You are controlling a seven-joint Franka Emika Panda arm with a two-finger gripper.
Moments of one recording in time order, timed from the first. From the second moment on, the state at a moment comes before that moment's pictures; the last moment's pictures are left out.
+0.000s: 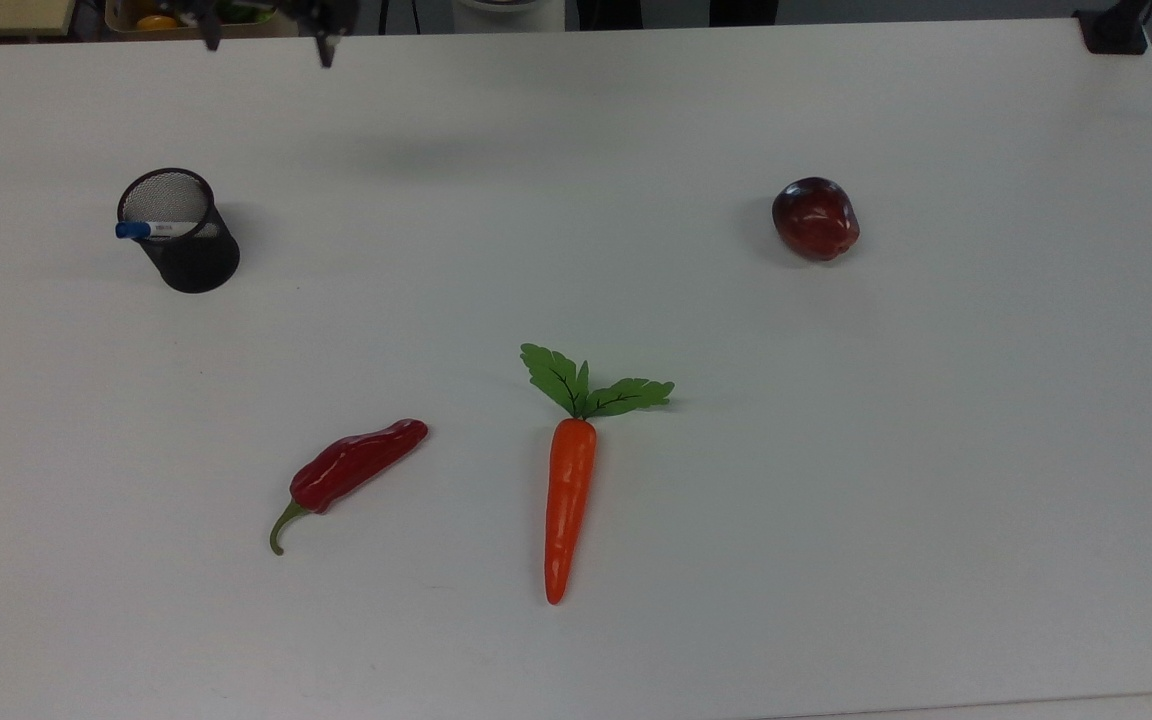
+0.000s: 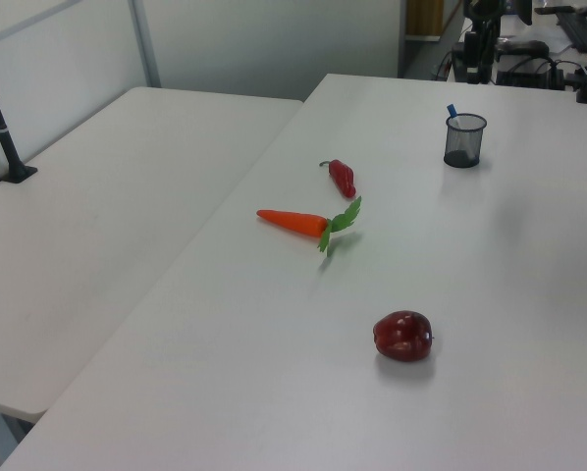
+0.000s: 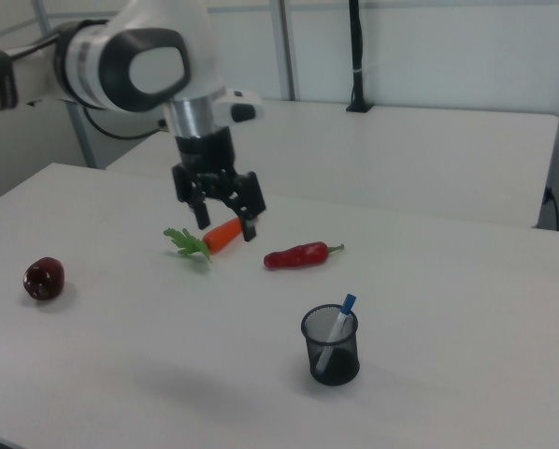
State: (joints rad) arm -0.13 0.04 -0.05 -1.69 -0.09 1.72 -0.11
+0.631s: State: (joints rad) arm -0.30 0.26 -0.05 -1.69 -0.09 2.06 -0.17
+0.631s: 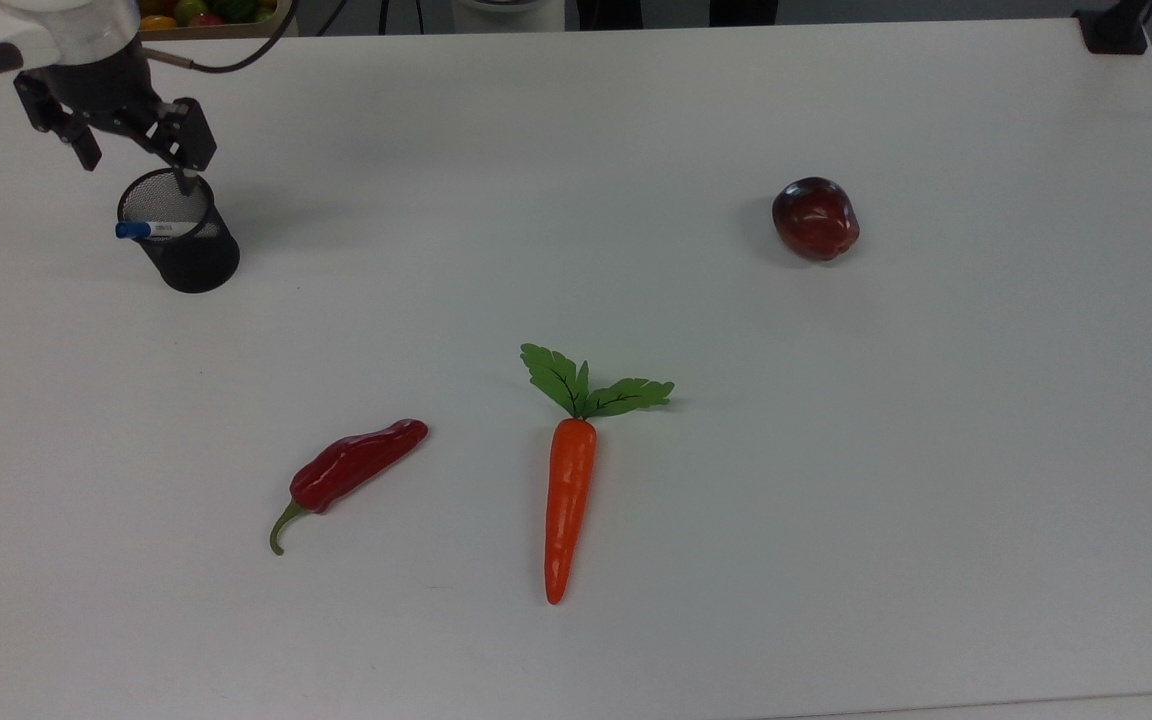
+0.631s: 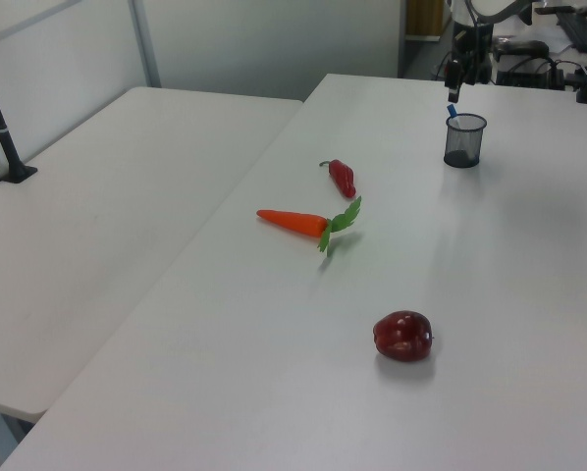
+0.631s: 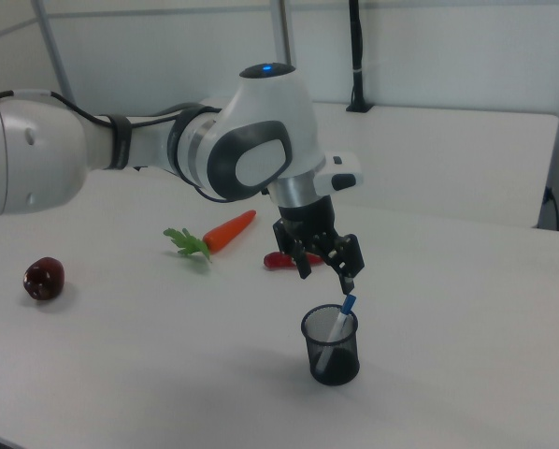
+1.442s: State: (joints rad) arm -0.31 0.34 -0.05 -1.68 -0.09 2.20 -0.17
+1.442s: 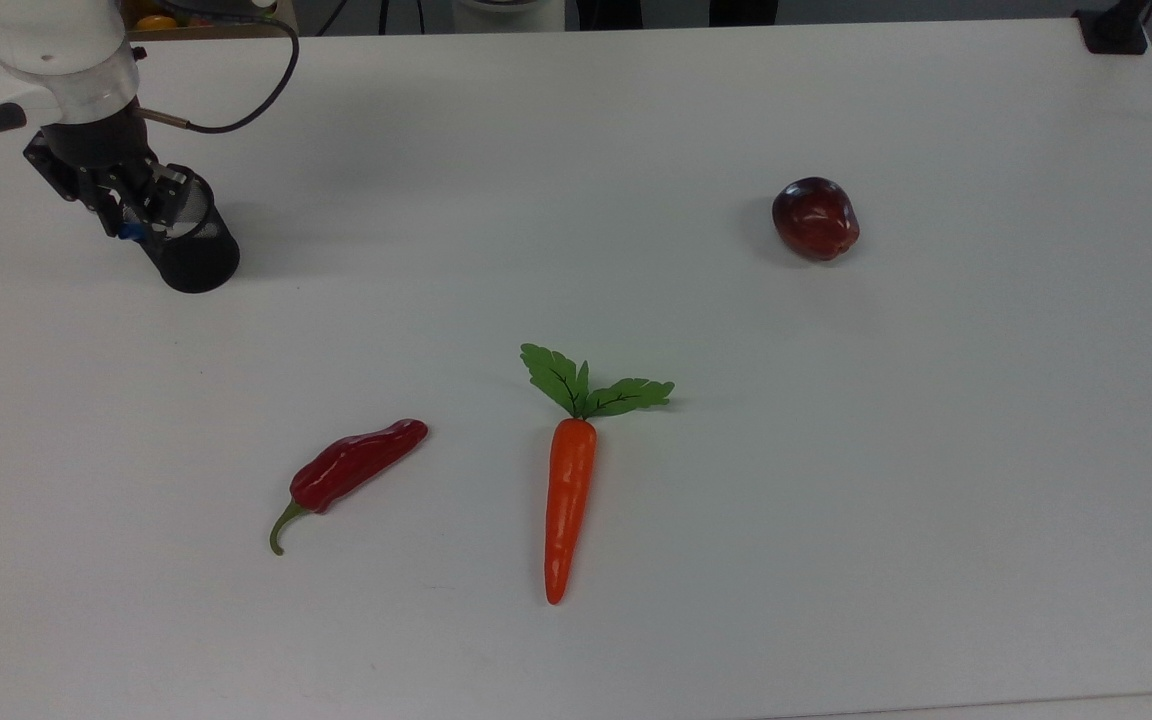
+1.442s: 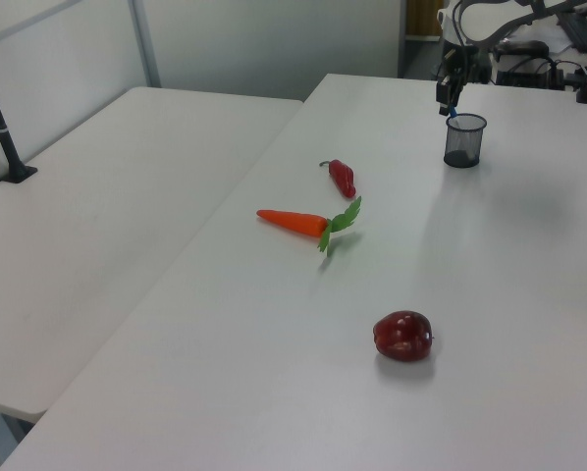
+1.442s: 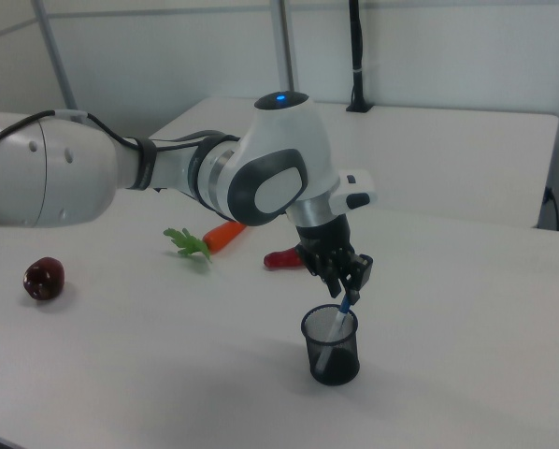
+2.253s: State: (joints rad) arm -0.32 0.31 -0.05 -1.66 -0.09 2.17 -0.17
